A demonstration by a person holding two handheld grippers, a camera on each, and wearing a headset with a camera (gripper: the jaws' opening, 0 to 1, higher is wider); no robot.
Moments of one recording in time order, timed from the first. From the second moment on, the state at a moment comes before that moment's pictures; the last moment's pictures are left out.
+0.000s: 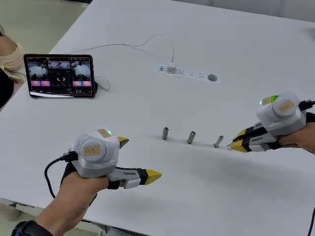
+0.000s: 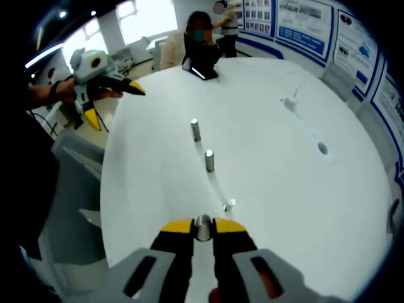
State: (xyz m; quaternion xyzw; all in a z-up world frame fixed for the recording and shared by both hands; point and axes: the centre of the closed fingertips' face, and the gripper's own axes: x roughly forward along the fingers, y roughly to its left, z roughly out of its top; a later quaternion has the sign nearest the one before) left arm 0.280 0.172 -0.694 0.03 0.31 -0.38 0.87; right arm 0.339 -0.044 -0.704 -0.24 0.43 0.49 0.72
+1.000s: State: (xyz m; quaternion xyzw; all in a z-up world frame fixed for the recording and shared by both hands) left arm 0.270 0.190 -0.704 0.02 0.34 -0.37 0.87; right arm 0.378 -0.035 -0.731 -0.26 0.44 0.50 0.70
